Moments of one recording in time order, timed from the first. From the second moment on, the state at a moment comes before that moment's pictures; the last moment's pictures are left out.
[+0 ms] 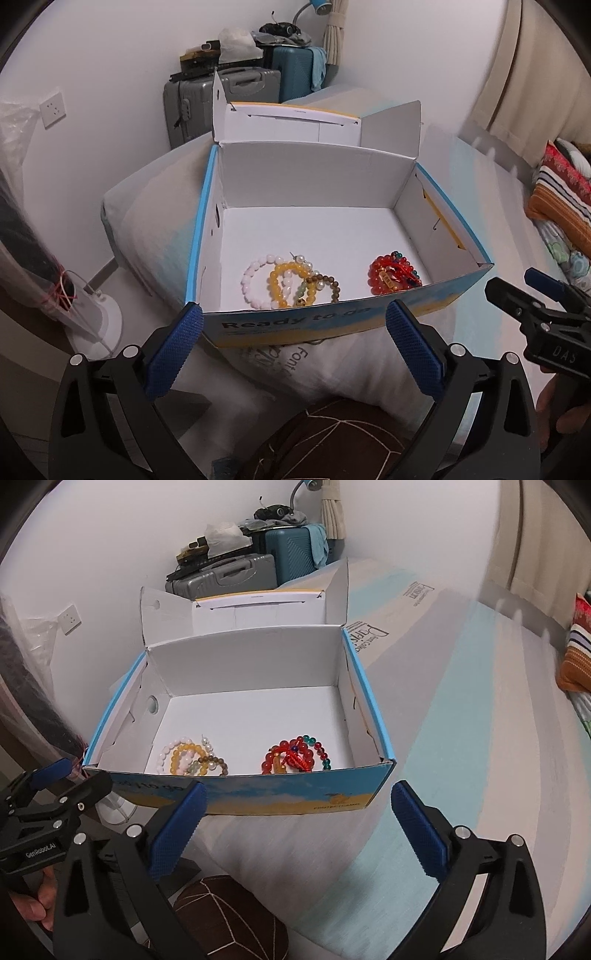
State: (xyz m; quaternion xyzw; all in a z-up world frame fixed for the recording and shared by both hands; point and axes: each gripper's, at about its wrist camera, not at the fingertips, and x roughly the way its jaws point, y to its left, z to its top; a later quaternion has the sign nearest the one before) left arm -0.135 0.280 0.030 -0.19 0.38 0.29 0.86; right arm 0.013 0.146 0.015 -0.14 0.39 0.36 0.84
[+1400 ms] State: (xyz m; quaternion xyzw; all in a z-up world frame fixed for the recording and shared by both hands) left arm -0.126 0.277 0.033 -0.18 0.38 0.28 0.86; right arm 0.018 0.141 0.010 -0.13 0.40 0.35 0.84
